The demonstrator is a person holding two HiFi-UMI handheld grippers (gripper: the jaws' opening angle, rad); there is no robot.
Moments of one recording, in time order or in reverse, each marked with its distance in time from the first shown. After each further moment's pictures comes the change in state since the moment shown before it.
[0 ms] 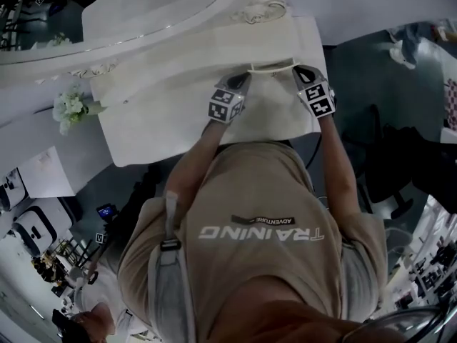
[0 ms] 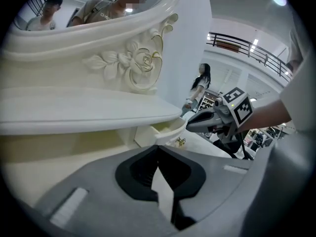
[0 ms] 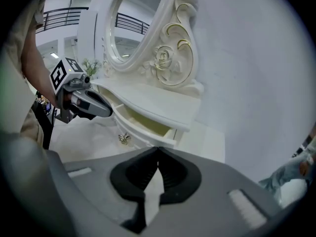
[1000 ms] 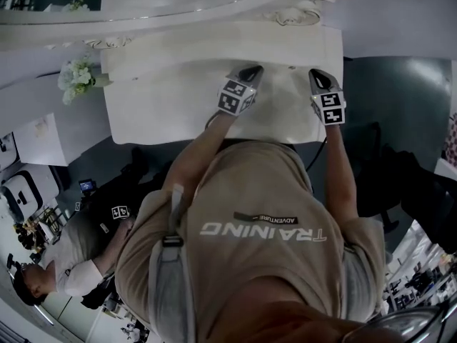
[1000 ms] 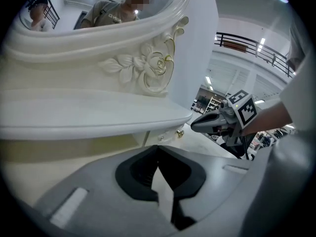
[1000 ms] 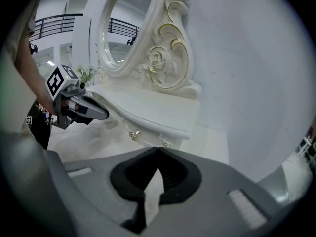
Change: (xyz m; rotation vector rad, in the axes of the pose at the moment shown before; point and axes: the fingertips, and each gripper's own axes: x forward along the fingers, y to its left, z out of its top) left arm -0.009 0.031 0.005 -0.032 -0.003 0.076; right arm 0.015 -0.005 0.016 0.066 -0.041 -0.010
